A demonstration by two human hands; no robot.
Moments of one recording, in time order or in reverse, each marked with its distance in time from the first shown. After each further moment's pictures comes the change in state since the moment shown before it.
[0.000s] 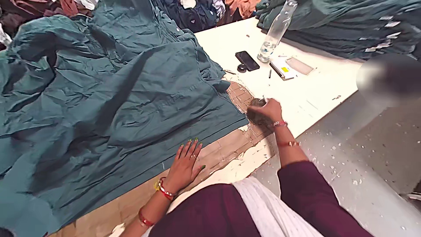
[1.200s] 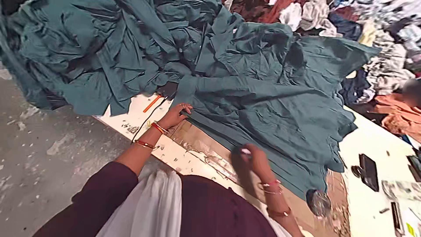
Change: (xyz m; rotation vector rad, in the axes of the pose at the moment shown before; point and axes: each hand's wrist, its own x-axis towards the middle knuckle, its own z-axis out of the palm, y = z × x) left_hand -0.295 -0.159 -0.119 -0.452 0.628 -0.767; right_hand -0.235 -0.247 0.151 -0.292 -0.659 -1.193
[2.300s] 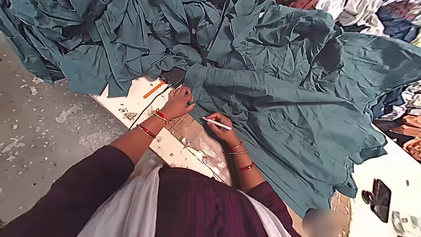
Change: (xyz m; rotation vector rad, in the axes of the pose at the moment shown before) left_hand 0.007 -0.002 0.011 0.455 0.081 -0.128; right_hand 0.149 -0.046 0.086 0.936 -0.009 -0.508
